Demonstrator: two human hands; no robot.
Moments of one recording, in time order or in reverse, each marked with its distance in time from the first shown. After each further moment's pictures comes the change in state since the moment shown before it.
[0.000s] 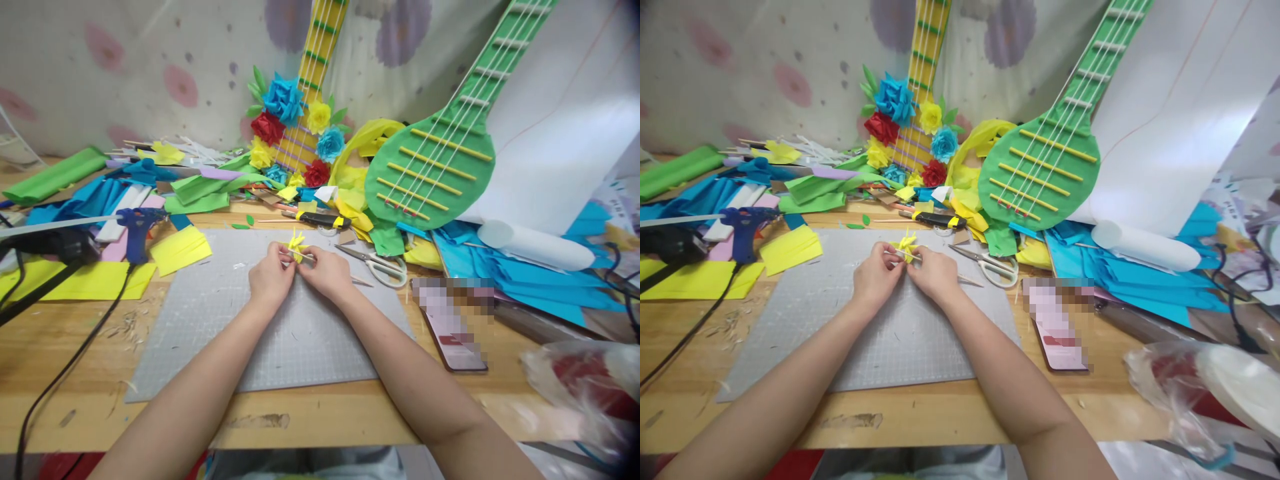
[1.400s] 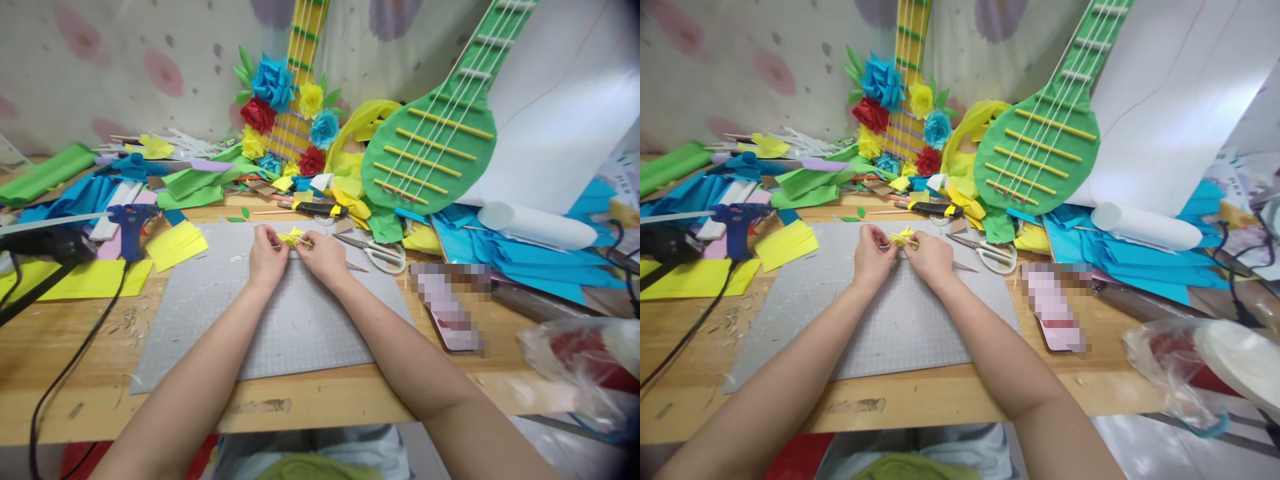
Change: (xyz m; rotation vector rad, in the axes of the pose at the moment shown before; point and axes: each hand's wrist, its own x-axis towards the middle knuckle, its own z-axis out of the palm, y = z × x) left_hand 0.023 -0.011 0.015 -0.301 0.204 0.110; right_hand 0.009 -0.002 0.003 0.004 0.062 0.067
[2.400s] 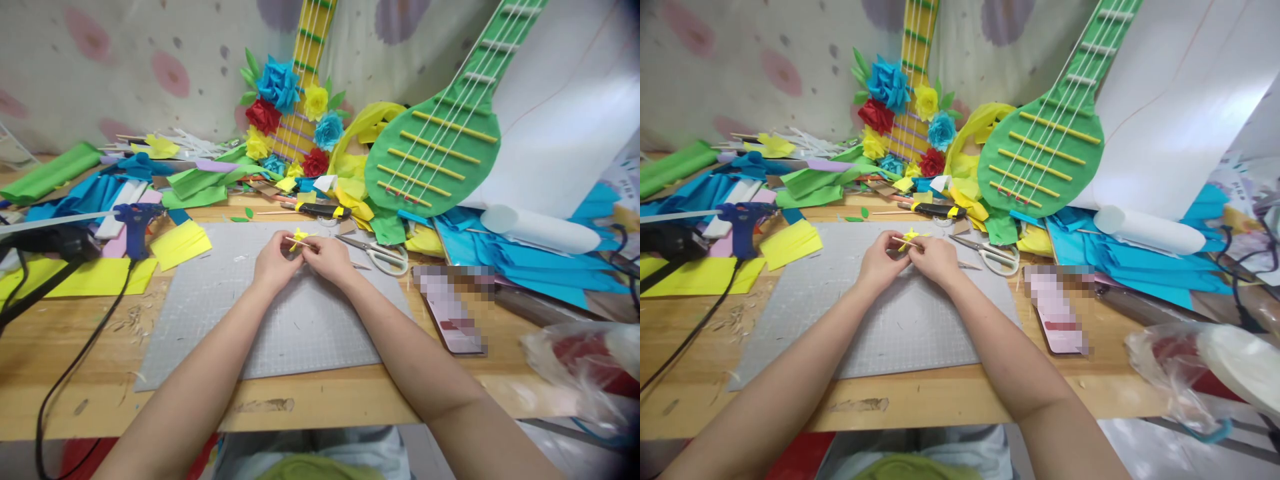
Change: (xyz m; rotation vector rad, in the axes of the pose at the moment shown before) left_hand -0.010 0.005 -0.006 -0.057 -0.212 0.034; right_hand 0.000 0.009 -0.008 0.089 -0.077 -0.181
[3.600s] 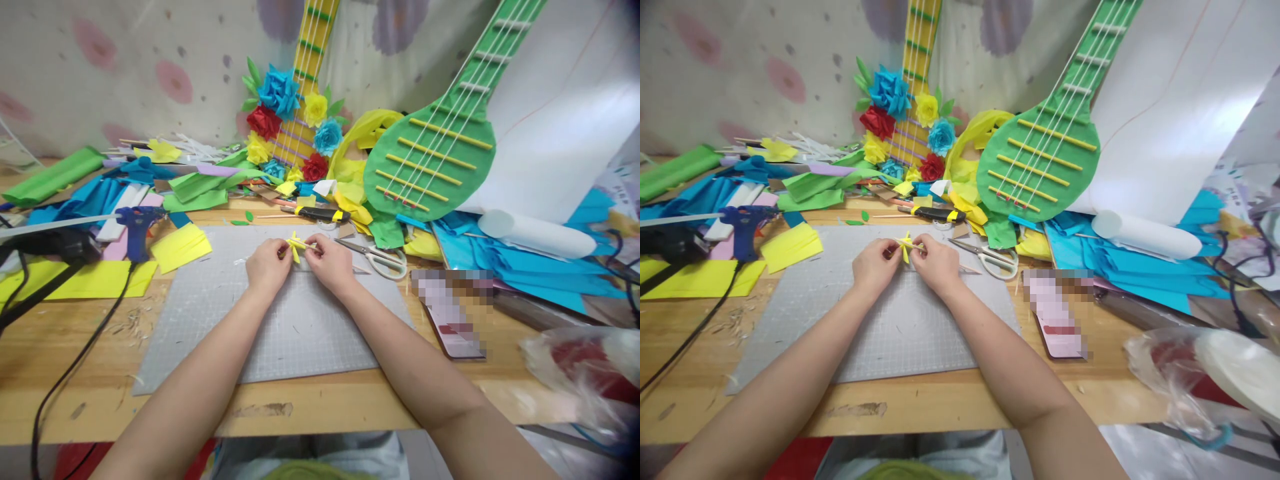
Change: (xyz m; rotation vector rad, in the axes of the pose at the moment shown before) left_hand 0.004 -0.006 -0.003 0.441 0.119 0.045; right_hand -0.008 -0.002 0.006 0.108 0.262 0.075
